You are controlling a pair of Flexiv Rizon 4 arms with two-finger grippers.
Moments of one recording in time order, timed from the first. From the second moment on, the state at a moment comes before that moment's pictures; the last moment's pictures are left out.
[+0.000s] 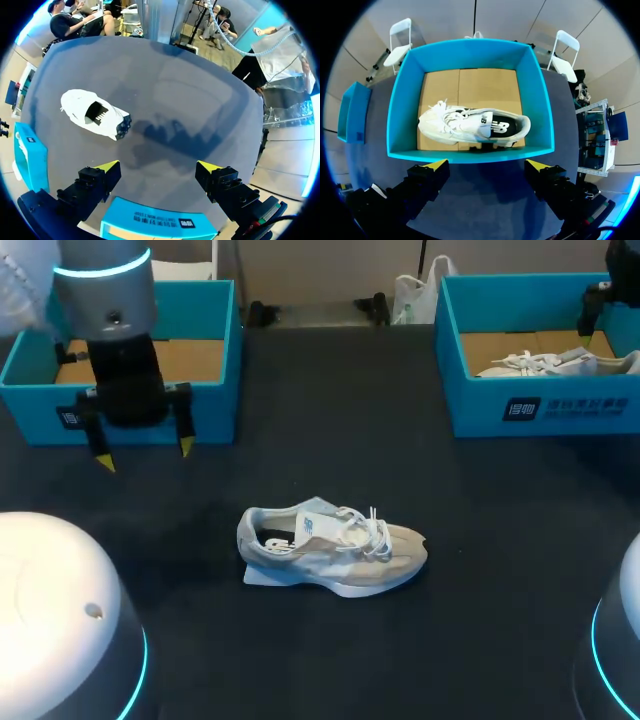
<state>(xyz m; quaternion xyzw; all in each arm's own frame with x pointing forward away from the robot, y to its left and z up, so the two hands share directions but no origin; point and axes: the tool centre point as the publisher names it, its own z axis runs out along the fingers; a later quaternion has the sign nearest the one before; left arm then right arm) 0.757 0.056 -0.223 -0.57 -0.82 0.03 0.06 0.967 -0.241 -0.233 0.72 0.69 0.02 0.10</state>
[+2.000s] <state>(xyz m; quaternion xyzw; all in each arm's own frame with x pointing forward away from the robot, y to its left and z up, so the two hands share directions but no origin) 0.749 0.145 -0.268 -0.10 -0.88 0.47 0.01 0.967 -0.241 -0.233 0.72 0.69 0.02 0.10</state>
